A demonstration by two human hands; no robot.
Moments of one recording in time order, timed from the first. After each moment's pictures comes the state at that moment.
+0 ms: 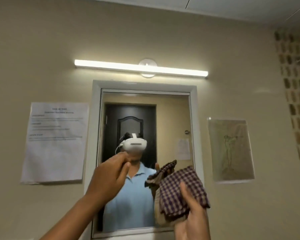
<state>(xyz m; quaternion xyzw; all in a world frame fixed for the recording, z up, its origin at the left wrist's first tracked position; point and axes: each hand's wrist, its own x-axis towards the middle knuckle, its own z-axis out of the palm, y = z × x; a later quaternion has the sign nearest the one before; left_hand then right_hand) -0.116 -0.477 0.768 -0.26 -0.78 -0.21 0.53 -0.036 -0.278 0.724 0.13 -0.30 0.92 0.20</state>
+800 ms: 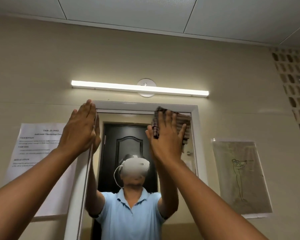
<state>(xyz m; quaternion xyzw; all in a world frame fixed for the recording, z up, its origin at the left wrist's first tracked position) -0.172 -0.548 0.951 -0.10 -0.75 -0.03 0.65 -0.186 -0.272 0.926 0.09 -0.76 0.17 0.62</state>
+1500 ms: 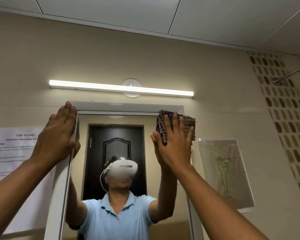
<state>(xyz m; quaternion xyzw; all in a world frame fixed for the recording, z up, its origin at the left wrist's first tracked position) -0.186 -0.558 0.947 -0.14 -0.74 -0.04 0.66 -0.201 -0.208 0.913 0.03 -0.74 0.12 0.66</state>
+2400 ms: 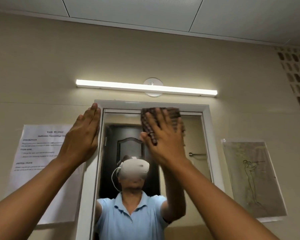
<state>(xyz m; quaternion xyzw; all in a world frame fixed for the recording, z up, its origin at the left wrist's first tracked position) -0.186 -0.571 0.936 -0.18 -0.72 -0.03 0.67 -0.191 -0.296 0.928 0.16 -0.75 0.04 0.64</state>
